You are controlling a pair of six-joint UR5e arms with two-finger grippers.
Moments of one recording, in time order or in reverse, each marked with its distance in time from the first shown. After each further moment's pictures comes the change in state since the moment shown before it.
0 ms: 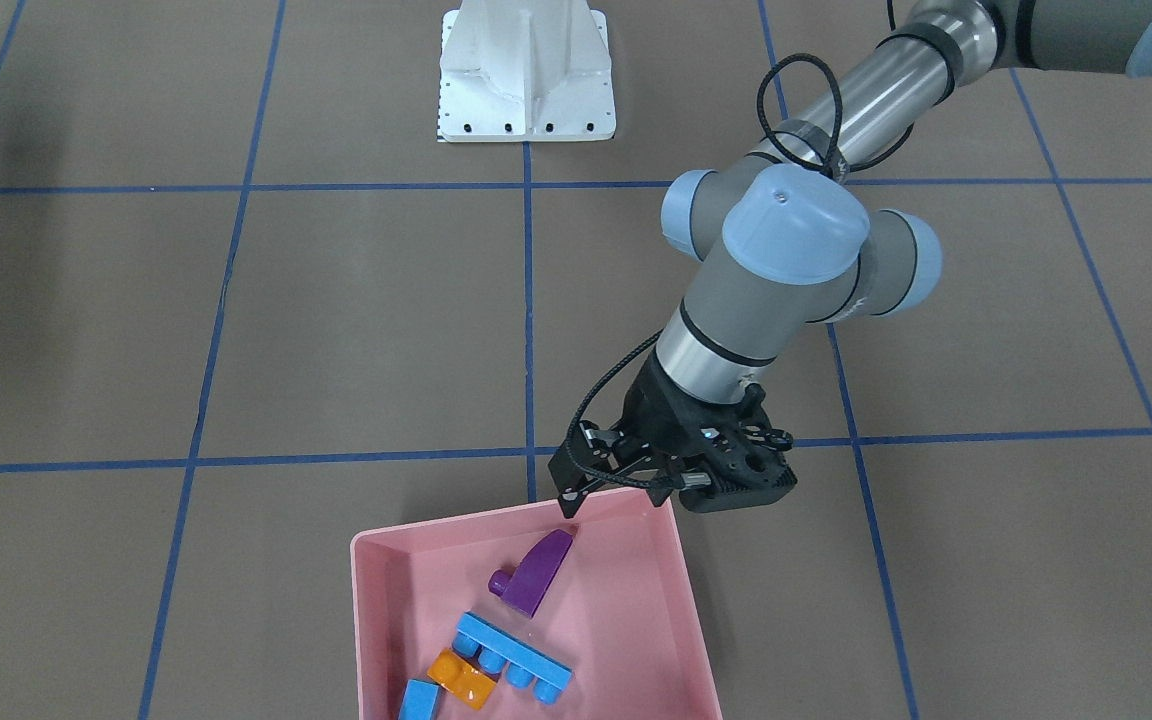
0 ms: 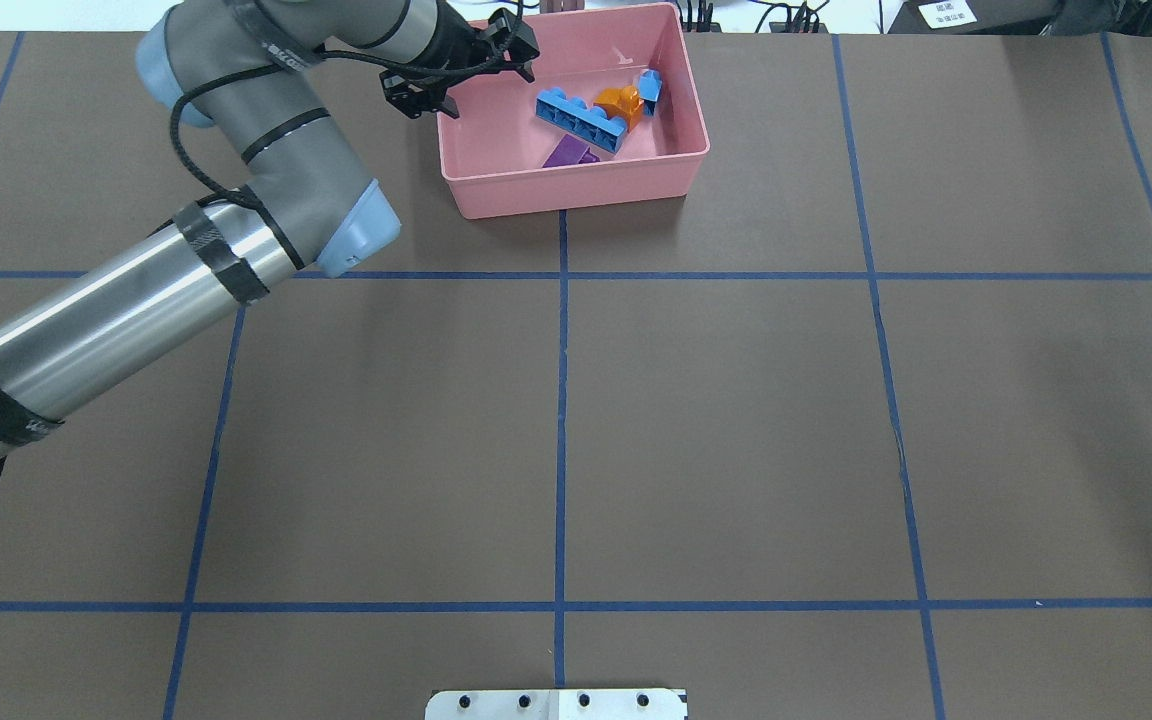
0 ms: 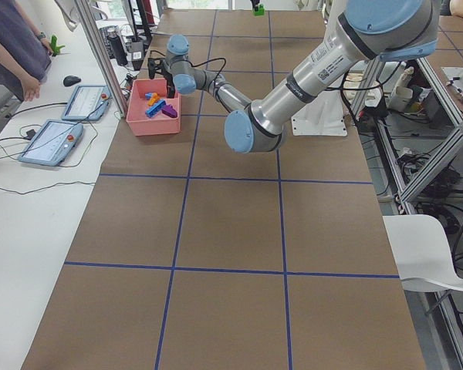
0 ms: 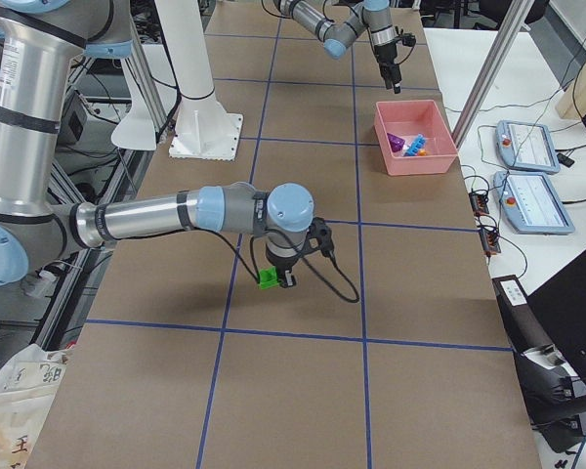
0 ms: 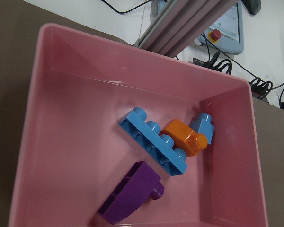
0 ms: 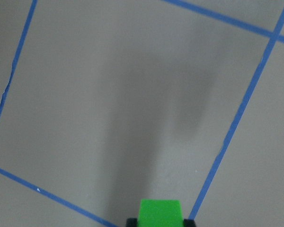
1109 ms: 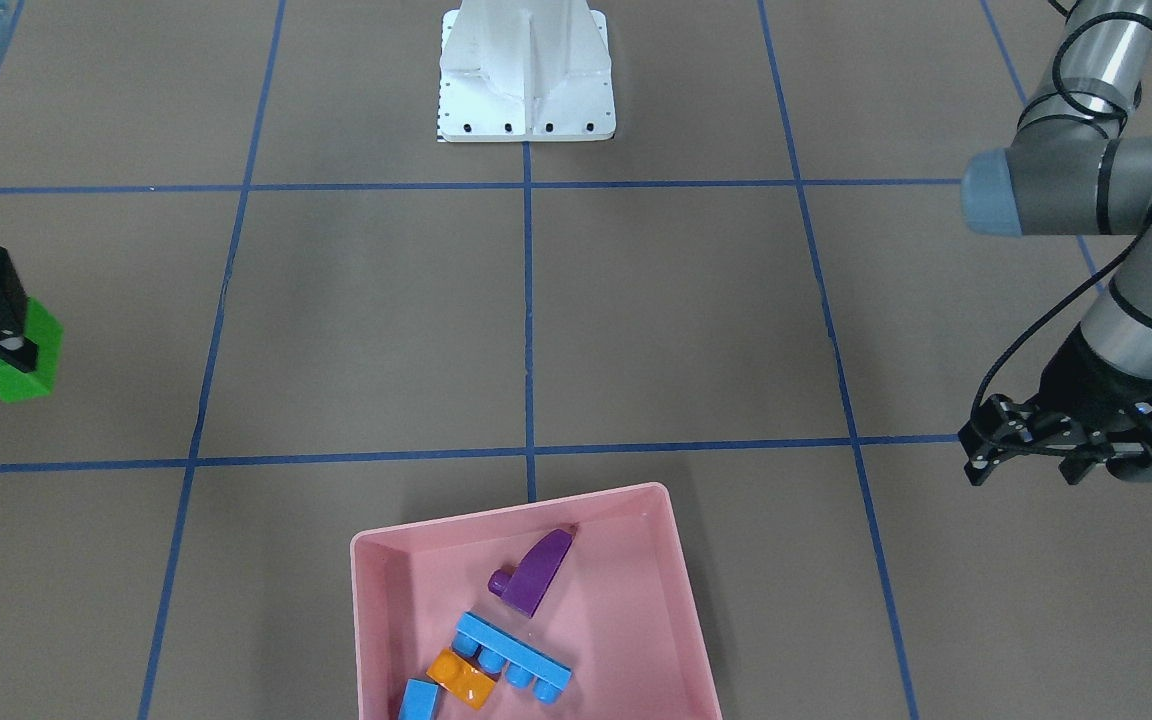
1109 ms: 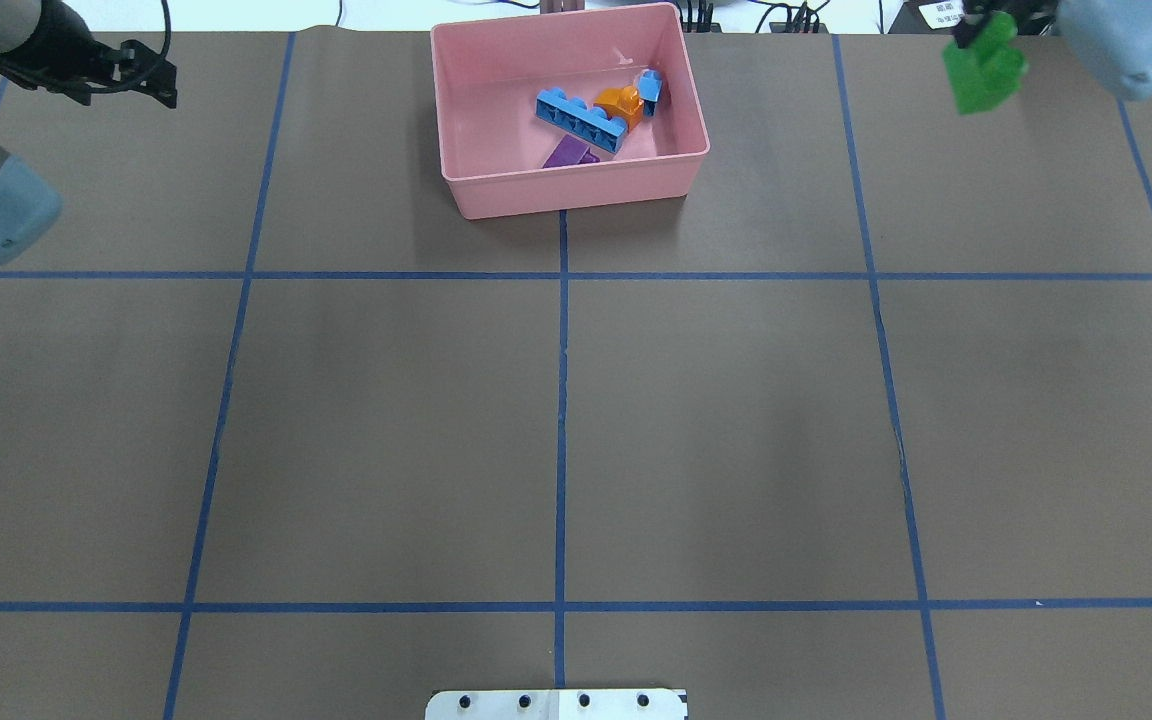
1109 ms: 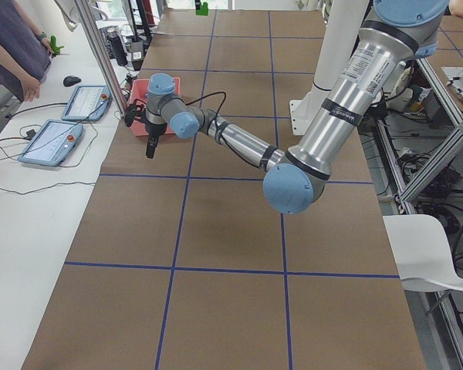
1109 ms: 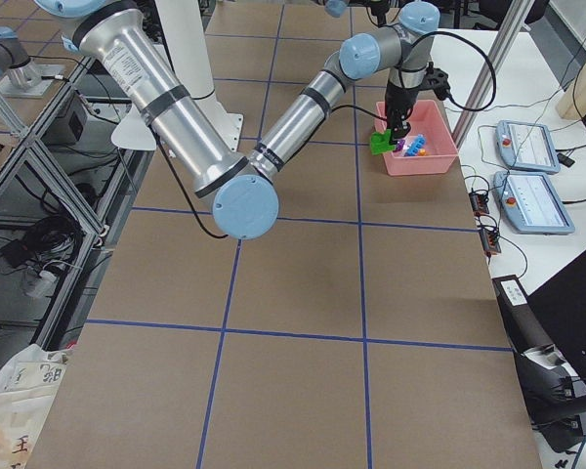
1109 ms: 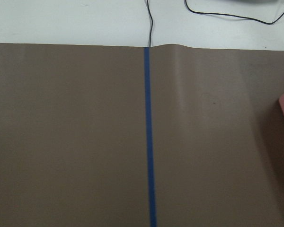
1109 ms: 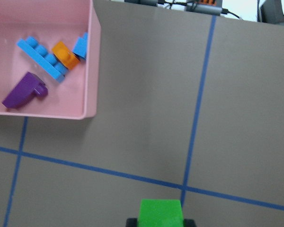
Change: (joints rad) left arm -0.261 0.435 -0.268 0.273 -0.053 0.717; right arm -0.306 0.907 -0.319 -0.044 -0.130 0.803
